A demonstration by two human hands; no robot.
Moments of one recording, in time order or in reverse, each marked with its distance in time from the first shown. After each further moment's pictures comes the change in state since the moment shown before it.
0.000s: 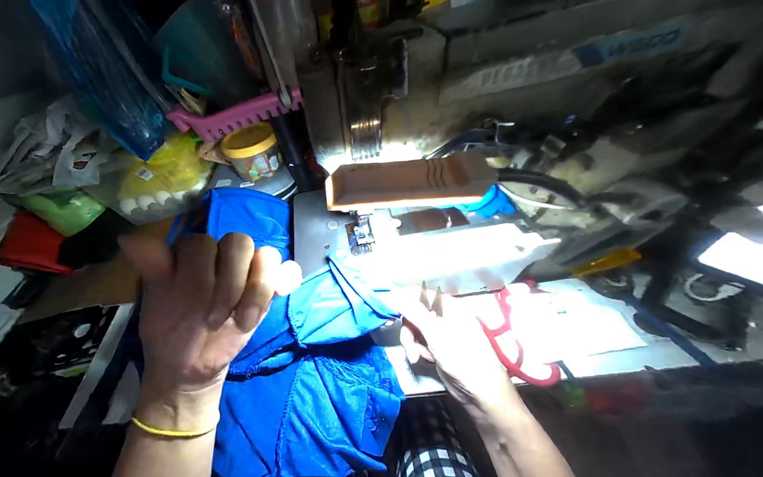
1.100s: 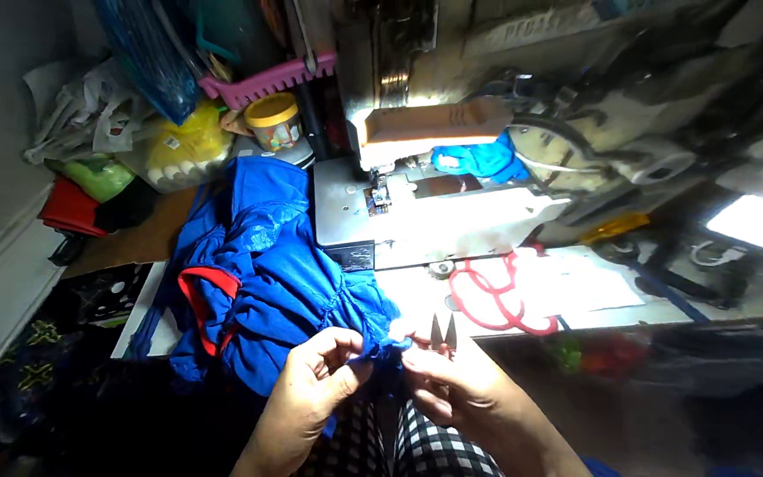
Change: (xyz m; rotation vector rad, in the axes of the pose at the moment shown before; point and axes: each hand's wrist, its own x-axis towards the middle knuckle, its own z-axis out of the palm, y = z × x) left_hand -0.143 -0.043 0.046 0.401 0.312 -0.490; right_hand -0.078 0.014 -0.007 0.551 -0.626 0.193
